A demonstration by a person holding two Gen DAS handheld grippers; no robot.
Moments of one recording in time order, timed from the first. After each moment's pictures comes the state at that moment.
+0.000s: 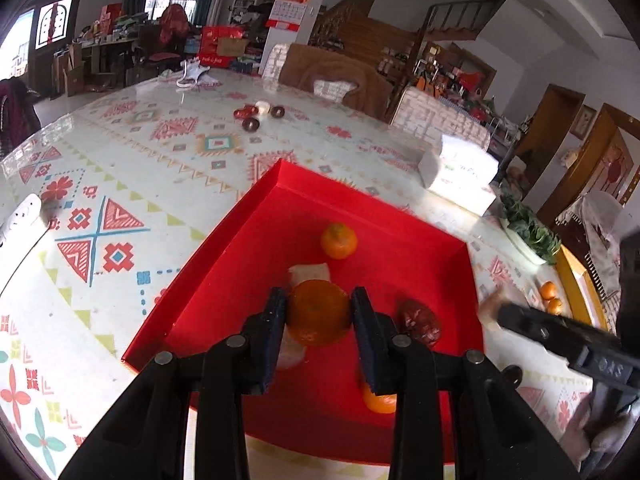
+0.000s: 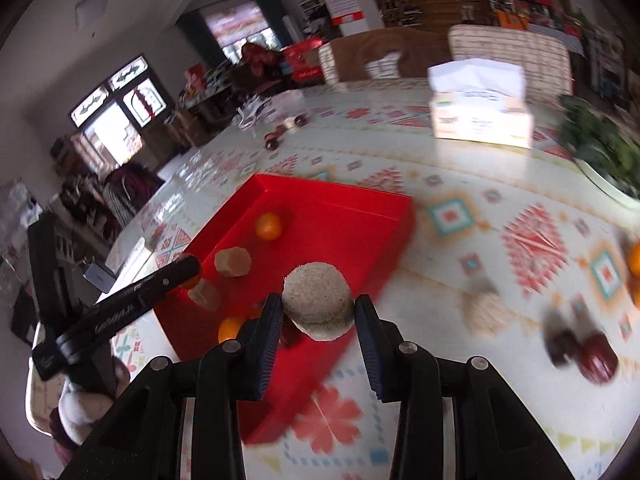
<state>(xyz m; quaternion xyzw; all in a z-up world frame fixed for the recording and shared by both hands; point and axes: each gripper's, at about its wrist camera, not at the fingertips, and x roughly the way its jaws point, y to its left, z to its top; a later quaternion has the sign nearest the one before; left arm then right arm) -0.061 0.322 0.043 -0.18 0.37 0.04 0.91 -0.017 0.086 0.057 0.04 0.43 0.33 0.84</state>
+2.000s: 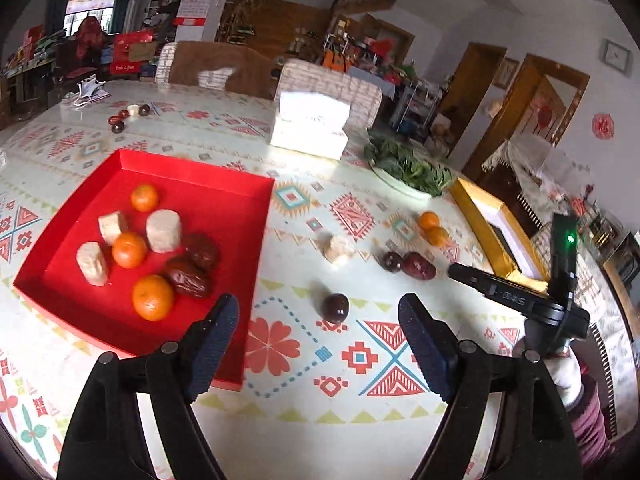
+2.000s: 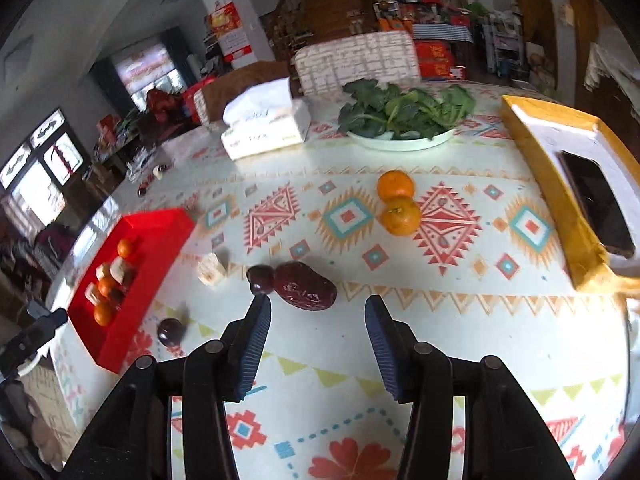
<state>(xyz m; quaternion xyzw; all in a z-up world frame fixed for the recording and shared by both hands) -0.103 0.161 0.080 -0.13 0.38 -0.10 0.91 -0.031 -0.131 0.042 0.07 0.42 0.17 0.89</state>
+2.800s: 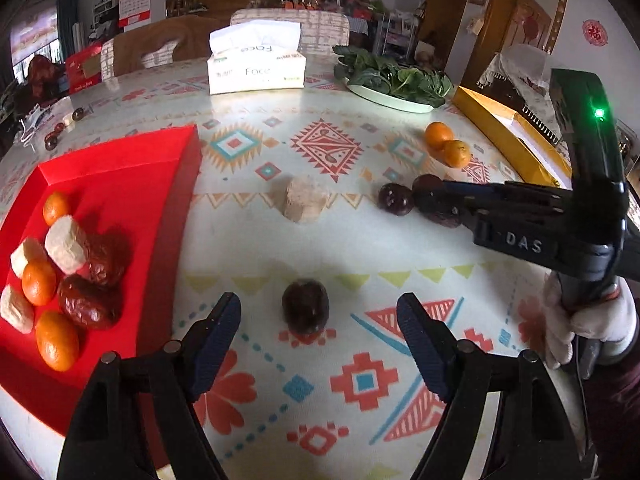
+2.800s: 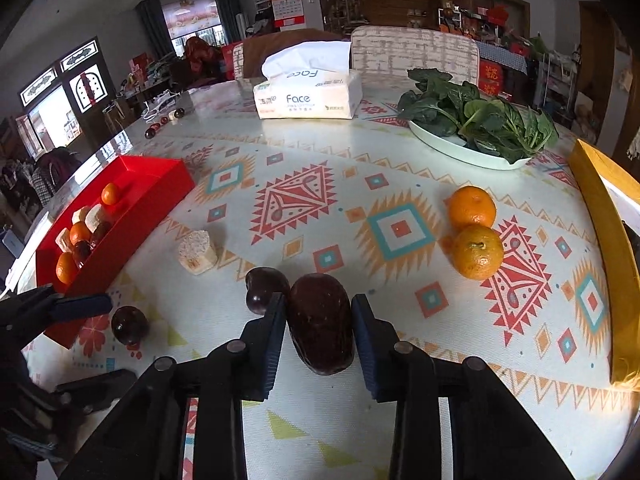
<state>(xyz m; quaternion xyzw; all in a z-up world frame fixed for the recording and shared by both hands) -0.041 0.091 0.013 -0.01 0.44 -0.13 0.89 0.005 -0.090 0.007 -0.03 0.42 0.22 0.88</state>
